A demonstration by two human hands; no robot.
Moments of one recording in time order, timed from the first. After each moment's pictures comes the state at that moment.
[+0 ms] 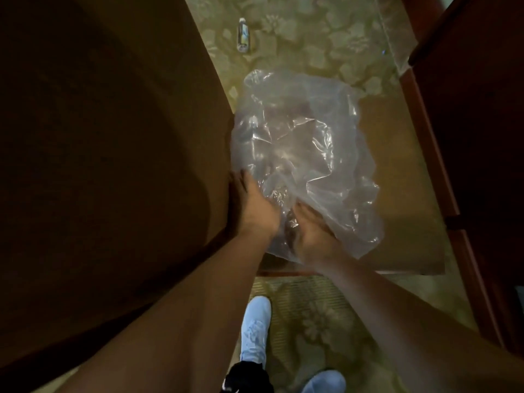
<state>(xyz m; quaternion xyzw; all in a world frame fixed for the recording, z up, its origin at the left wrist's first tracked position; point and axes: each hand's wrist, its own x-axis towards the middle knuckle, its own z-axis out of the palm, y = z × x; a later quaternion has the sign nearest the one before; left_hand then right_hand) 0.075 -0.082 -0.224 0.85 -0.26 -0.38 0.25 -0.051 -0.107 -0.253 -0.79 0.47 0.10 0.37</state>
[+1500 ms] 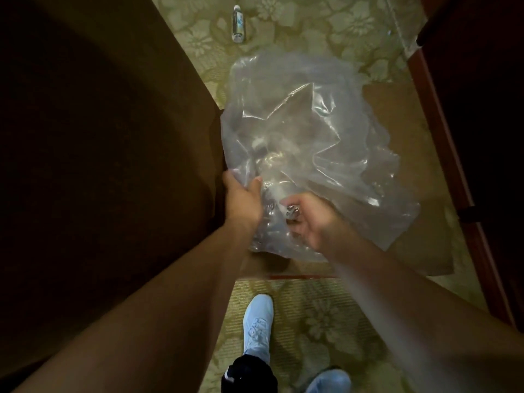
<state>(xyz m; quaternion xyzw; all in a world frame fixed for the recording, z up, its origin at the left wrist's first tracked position) 0.070 -0.111 -0.232 0.81 -0.09 -0.40 0.42 -0.029 -0.150 -0.227 -0.26 0.63 -0.04 0.73</state>
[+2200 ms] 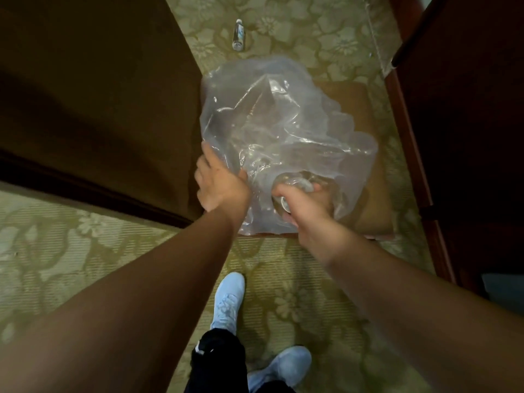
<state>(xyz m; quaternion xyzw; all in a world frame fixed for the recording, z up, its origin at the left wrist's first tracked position) -0.014 -0.044 -0.194 0.92 -0.20 -0.21 0.26 -0.119 -0.076 -0.174 -0.38 0.70 -0.17 0.59</state>
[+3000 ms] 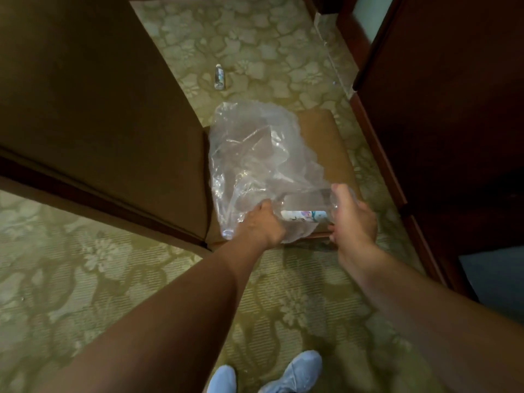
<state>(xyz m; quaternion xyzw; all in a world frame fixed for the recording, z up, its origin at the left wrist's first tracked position) -0.065 -0.013 -0.143 0.79 -0.43 -0.43 0.08 -0.190 -0.044 -0.096 -0.33 0.75 -0.30 0.49</state>
